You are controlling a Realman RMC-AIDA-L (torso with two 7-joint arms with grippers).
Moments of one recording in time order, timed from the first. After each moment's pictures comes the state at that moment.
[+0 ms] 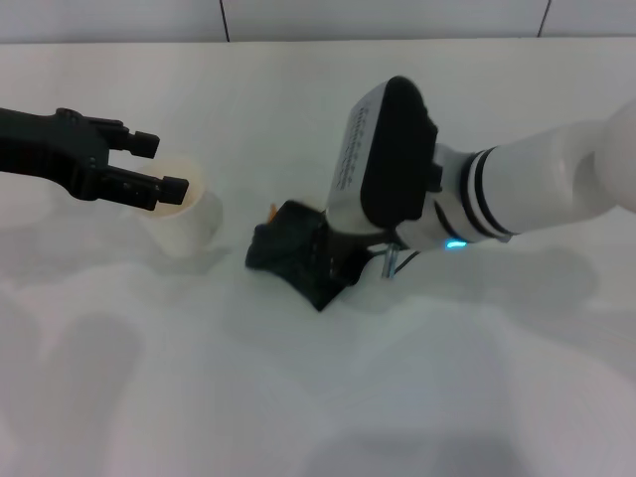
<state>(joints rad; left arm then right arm) -1.05 -2.00 2.85 -0.93 0.01 1.96 -1.40 0.66 2.02 -2.03 -1.14 -2.18 -0.73 2.23</state>
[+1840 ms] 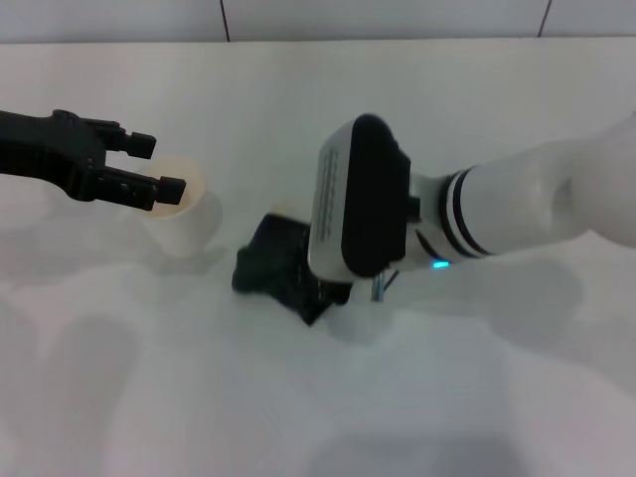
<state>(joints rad) -1.04 -2.00 2.85 -0.93 0.01 1.95 -1.40 0.67 2.02 -2.11 -1.17 -2.21 -0.71 2.18</state>
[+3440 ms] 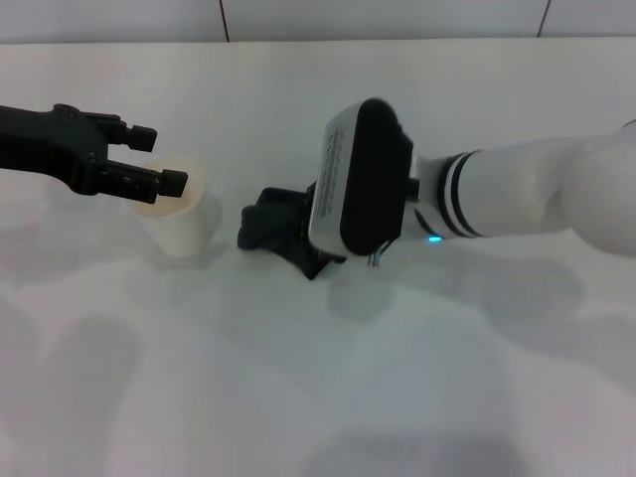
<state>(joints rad) -1.04 -2.01 2.85 -0.93 -0.01 1.94 -1.40 0.70 2.03 -2.13 -1.08 -2.25 -0.51 2.20</state>
